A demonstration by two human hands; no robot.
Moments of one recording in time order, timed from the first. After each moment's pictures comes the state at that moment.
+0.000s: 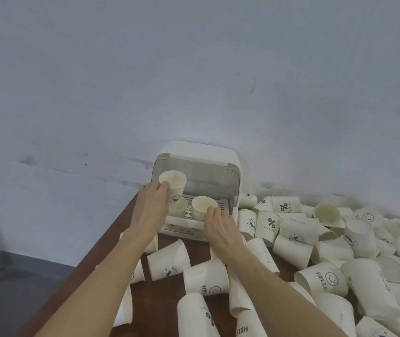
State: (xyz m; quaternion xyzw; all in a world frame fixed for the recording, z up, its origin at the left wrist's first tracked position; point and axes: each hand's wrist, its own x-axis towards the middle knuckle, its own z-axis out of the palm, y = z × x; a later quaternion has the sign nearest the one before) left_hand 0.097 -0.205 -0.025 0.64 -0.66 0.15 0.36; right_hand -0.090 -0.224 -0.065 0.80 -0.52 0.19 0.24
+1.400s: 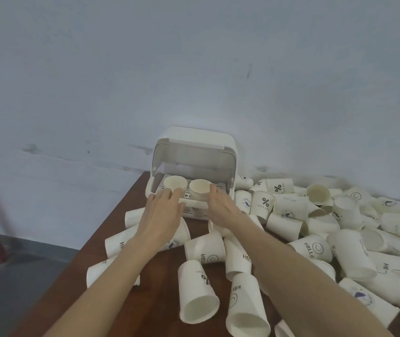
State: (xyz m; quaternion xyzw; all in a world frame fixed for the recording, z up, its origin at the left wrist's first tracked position) left_hand 0.064 -0.128 -0.038 0.62 -0.72 0.12 0.30; right_hand -0.102 -0.203 -0.028 0.83 -0.54 0.11 -0.02
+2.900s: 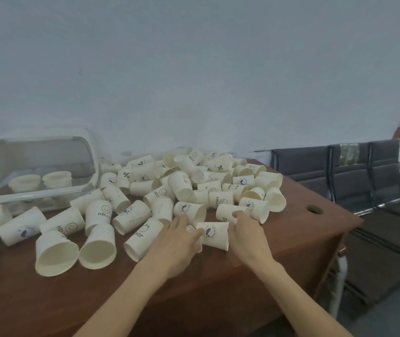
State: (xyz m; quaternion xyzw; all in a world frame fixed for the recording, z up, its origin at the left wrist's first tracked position) left_hand -0.238 0.073 -0.061 0.35 -0.93 0.06 0.12; right_hand -0.406 0.144 -0.041 0.52 -0.80 0.29 -0.02
